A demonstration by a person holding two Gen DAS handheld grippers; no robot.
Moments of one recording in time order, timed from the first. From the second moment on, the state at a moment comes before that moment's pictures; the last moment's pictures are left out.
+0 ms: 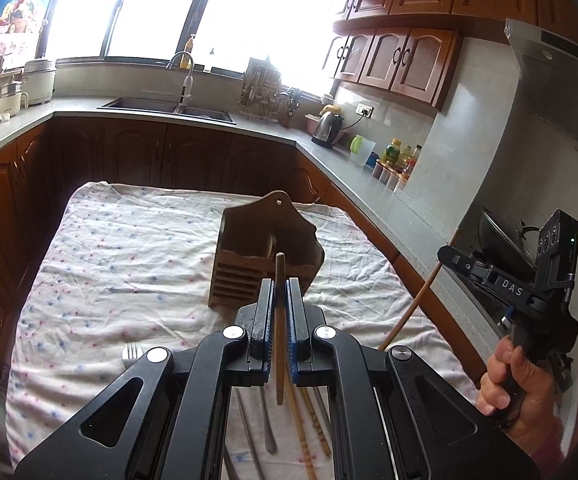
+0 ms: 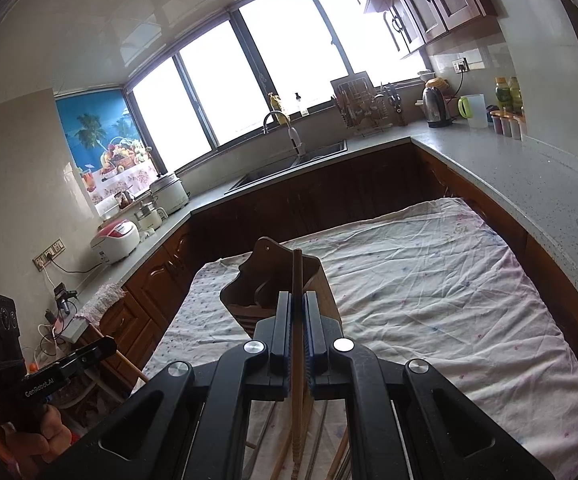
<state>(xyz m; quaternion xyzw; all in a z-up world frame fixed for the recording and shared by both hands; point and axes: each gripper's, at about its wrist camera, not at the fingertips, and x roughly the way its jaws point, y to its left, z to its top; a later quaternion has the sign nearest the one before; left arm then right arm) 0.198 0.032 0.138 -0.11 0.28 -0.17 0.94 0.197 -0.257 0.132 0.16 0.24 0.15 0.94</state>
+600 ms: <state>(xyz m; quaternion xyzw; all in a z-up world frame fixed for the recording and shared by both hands) 0.267 0.057 0.225 -0.09 0.16 -0.14 0.97 0.269 -0.253 0.186 0.19 0.15 0.15 0.96</state>
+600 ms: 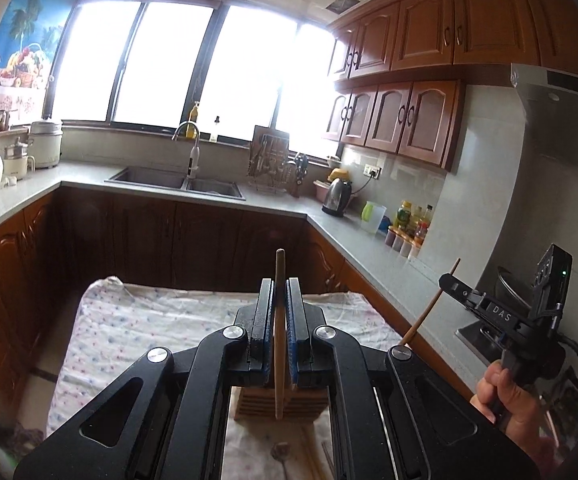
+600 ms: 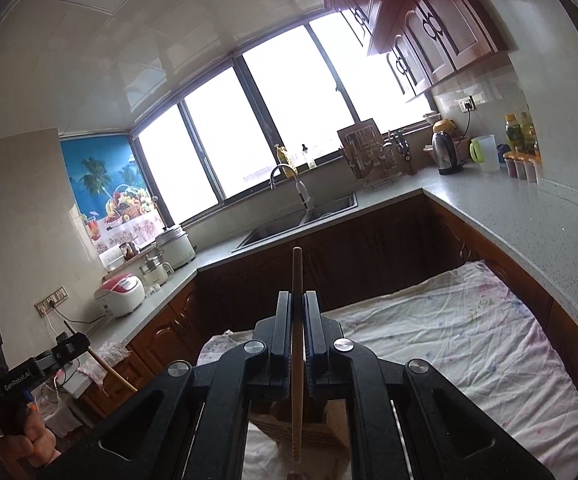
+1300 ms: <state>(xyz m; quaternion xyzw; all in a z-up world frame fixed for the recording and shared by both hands) 0.388 0.040 0.111 -0.15 0.22 -0.08 0.96 0.349 -0.218 0.099 0.19 0.15 0.12 0.96</state>
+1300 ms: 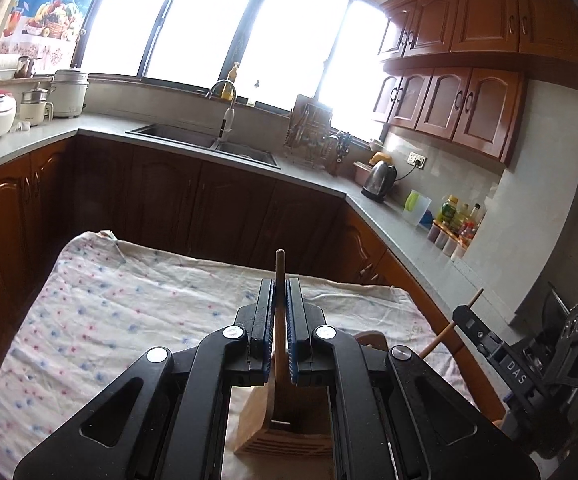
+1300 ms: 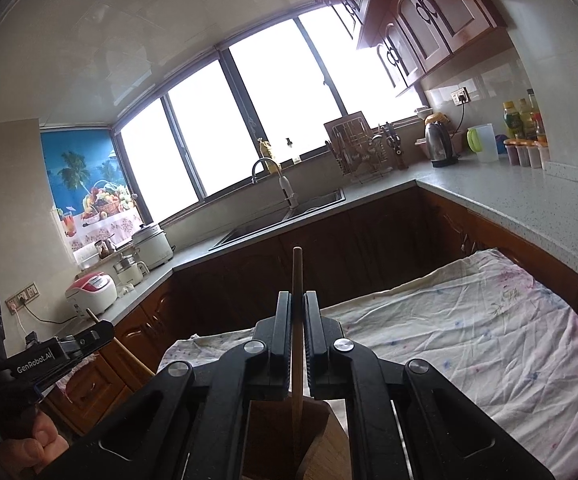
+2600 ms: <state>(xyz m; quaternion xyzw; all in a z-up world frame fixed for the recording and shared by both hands) 0.287 0.055 0.094 -0.14 0.26 -0.05 0.95 0.268 -0.253 0.096 0.22 0.19 0.15 0.95</state>
